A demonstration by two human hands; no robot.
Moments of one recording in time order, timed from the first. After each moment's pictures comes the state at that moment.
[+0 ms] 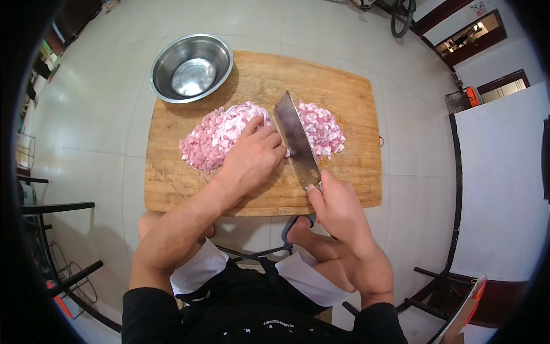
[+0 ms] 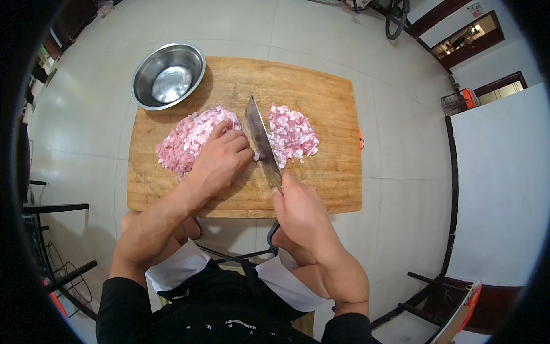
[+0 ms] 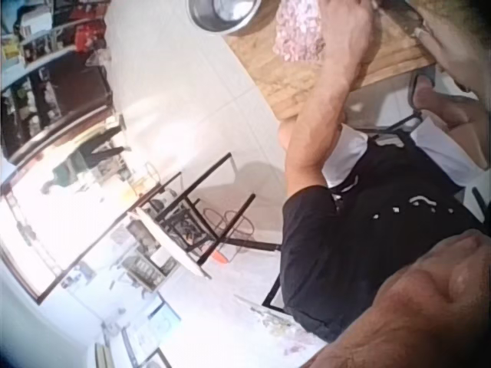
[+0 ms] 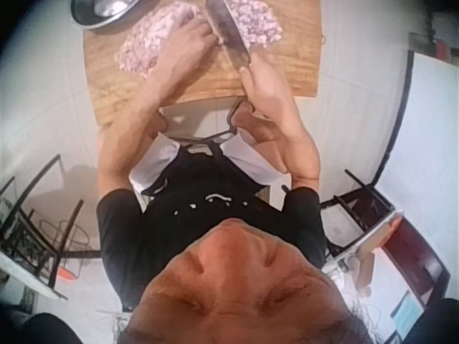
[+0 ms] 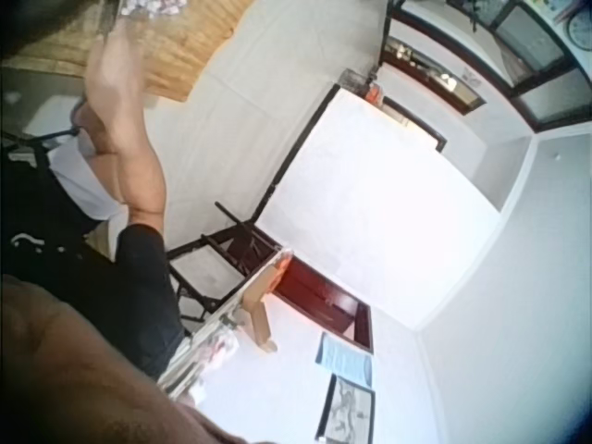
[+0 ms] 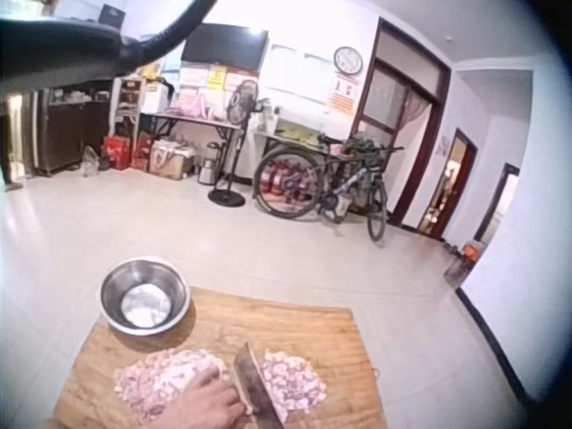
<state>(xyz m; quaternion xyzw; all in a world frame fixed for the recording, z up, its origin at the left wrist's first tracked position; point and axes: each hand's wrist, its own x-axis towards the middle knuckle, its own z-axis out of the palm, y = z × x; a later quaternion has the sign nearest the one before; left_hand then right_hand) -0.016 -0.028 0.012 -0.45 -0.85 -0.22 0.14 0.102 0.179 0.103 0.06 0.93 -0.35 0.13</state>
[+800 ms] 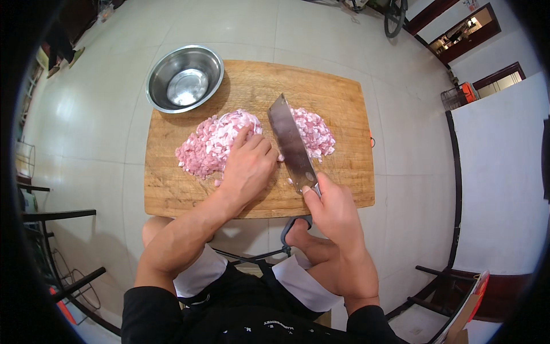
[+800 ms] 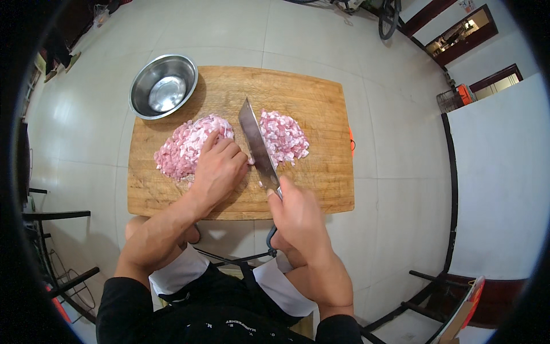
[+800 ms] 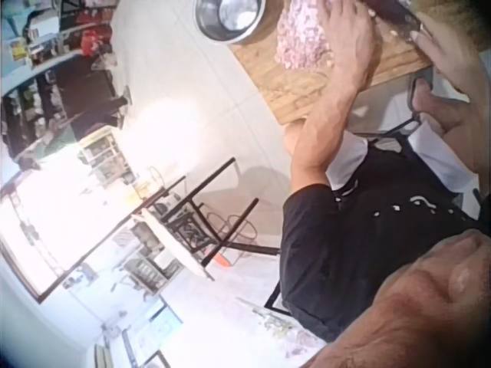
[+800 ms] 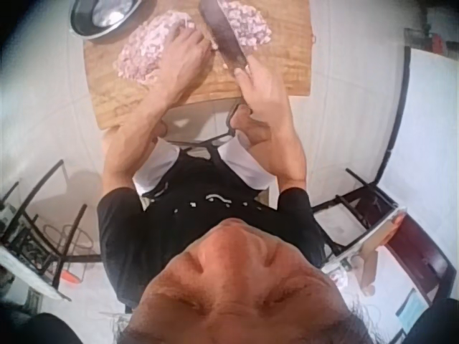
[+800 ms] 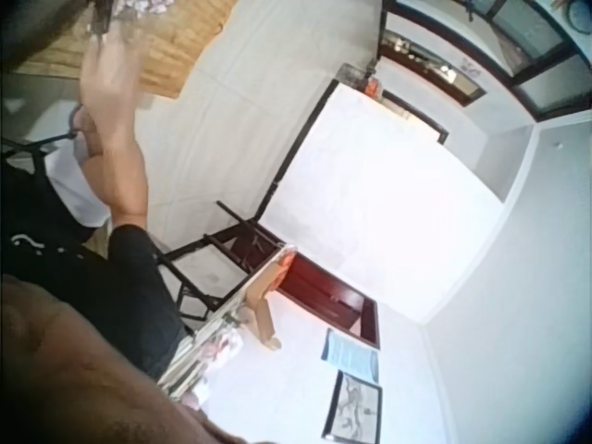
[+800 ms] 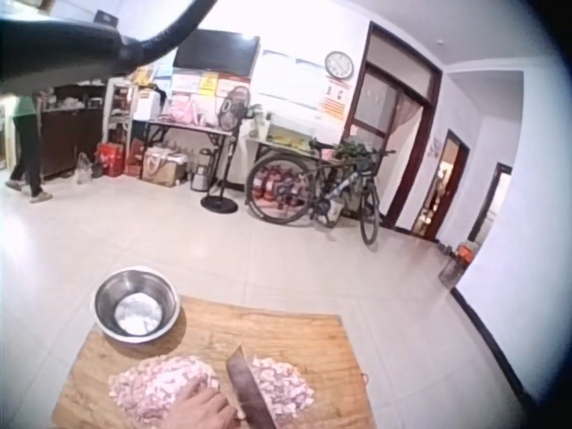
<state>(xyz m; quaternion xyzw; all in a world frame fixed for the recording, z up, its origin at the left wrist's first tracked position) 0.002 -0.011 0.010 -0.36 -0.89 -0.22 0.18 0.111 0.176 0.115 0.08 0.93 -0.34 0.05</state>
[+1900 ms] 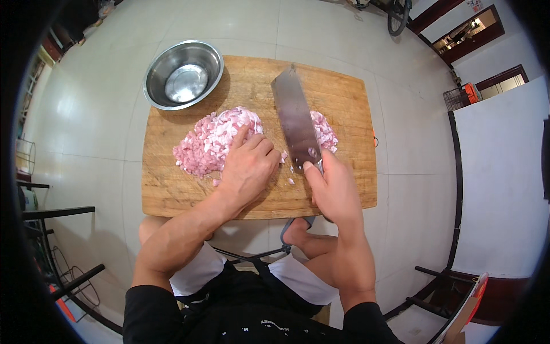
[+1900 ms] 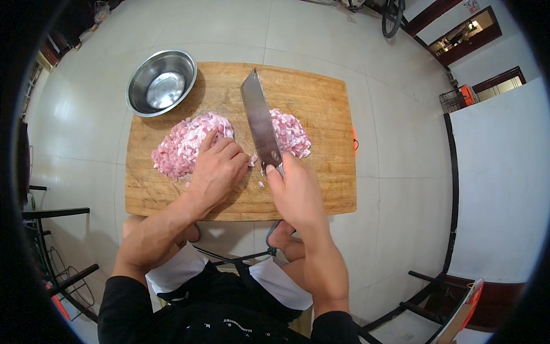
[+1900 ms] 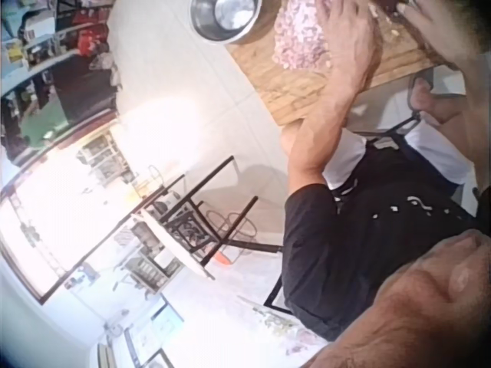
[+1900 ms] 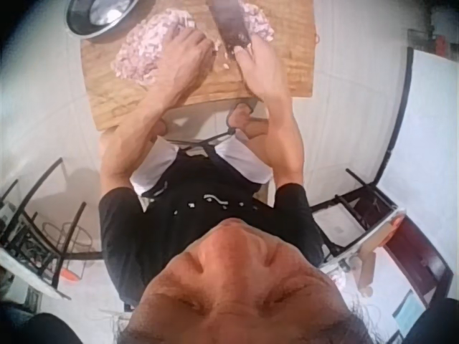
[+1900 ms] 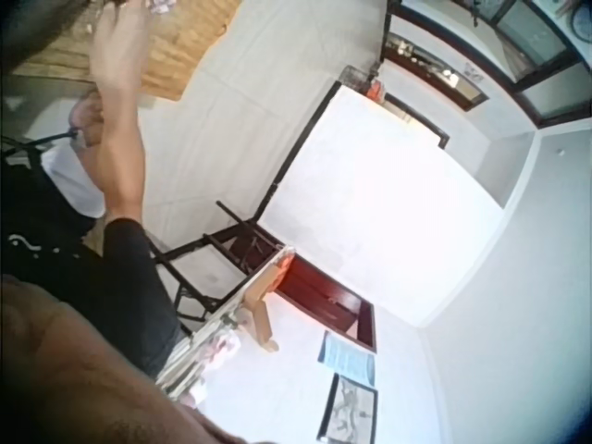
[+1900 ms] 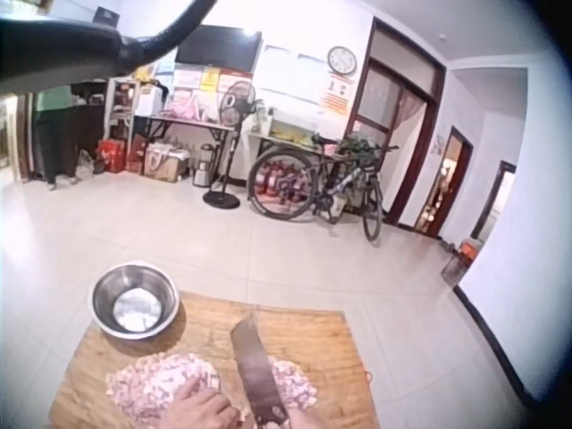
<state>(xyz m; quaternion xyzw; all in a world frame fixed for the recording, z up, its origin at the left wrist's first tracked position) 0.003 -0.012 0.013 -0.36 -0.89 -0.23 0.17 0.069 0.182 0.104 0.12 0.91 -0.40 0.05</state>
